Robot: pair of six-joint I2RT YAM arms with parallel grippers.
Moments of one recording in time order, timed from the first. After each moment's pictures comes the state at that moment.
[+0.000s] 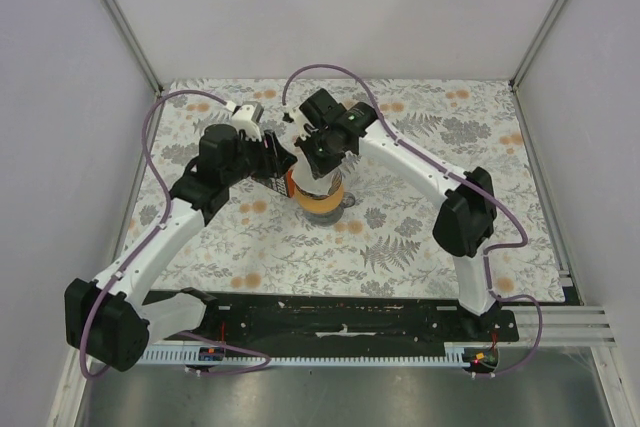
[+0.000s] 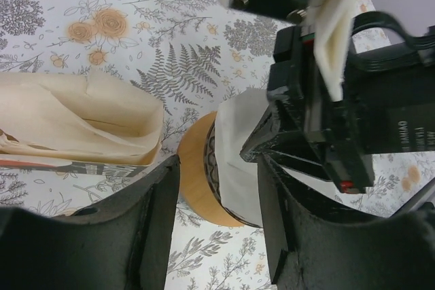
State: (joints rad) left arm -0.39 1.14 0.93 -0.17 0.25 -0.35; right arm 0.78 2.01 2.00 -0.98 -0.13 0.05
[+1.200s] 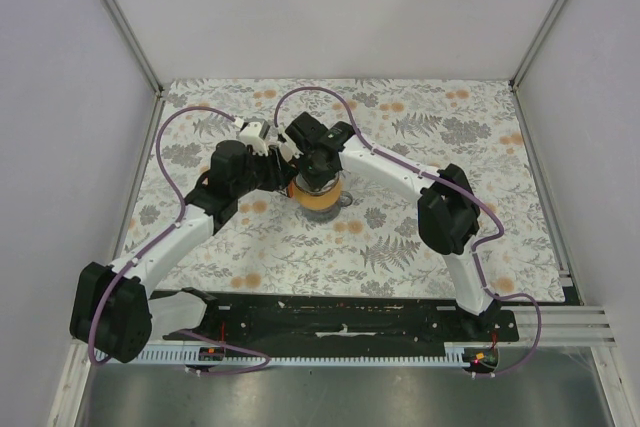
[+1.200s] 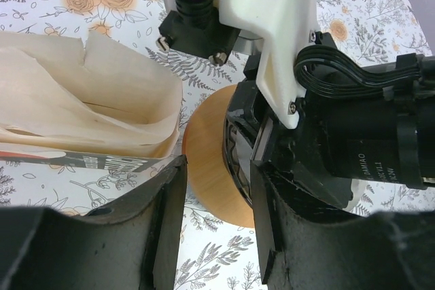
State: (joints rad) left arm -0.40 1.19 0.75 0.03 0.22 -0.35; right arm 0.83 2.13 1.91 -0.91 0.04 0.09
